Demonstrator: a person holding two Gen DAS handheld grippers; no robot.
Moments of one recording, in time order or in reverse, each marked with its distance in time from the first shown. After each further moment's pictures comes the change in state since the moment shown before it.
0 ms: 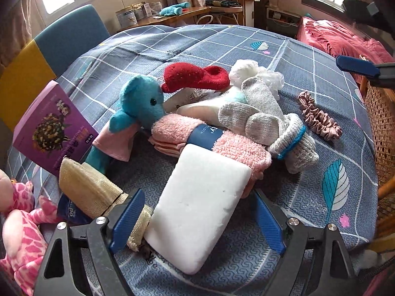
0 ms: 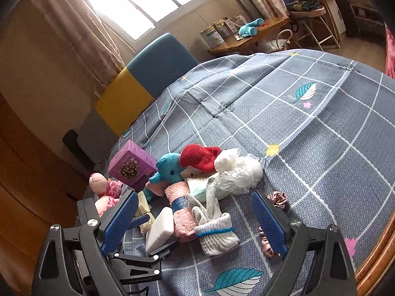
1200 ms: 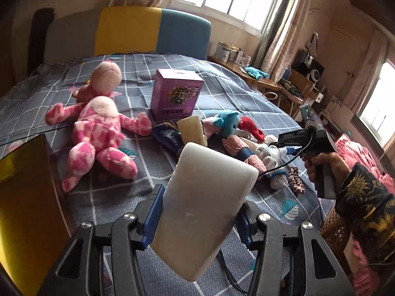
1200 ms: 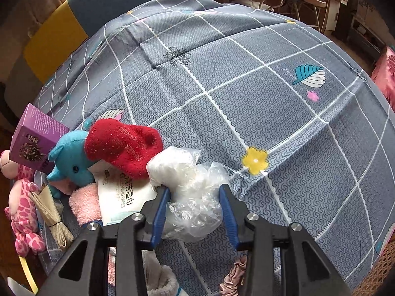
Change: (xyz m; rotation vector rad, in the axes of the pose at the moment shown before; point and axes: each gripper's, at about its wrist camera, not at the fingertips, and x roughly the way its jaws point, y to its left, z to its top) left arm -0.160 0.050 -0.128 -0.636 -0.260 0.001; right arm 0.141 -0.026 0.042 -0.098 0.354 -0.433
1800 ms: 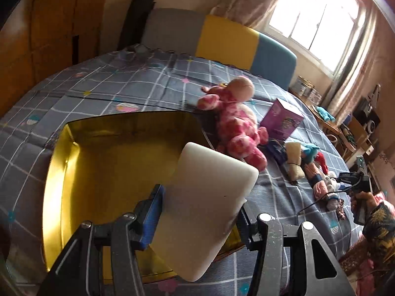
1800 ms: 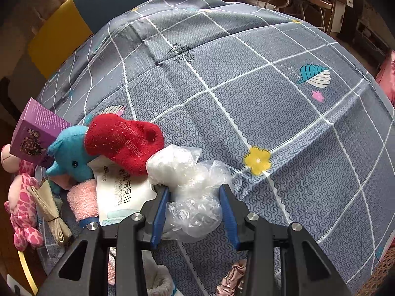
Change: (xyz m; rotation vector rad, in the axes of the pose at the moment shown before) left arm -0.123 0.145 -0.059 -0.311 -0.096 0.299; right arm 0.005 0.002 0.001 -0.036 0.005 0.008
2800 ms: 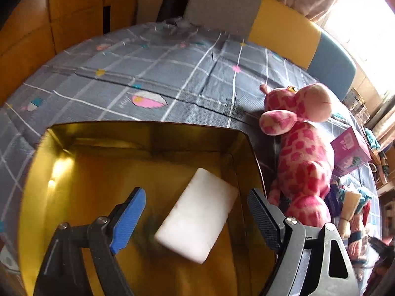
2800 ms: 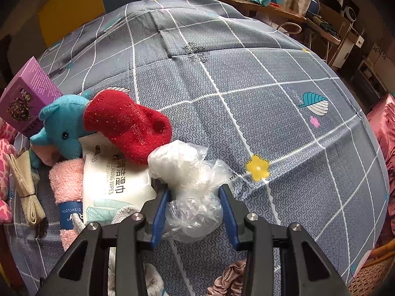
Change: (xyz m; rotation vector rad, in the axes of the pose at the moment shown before) left arm 0.138 0.048 0.075 -0.223 0.139 0.227; right arm 0.002 0.027 -0.007 -0.191 -0.031 -0.160
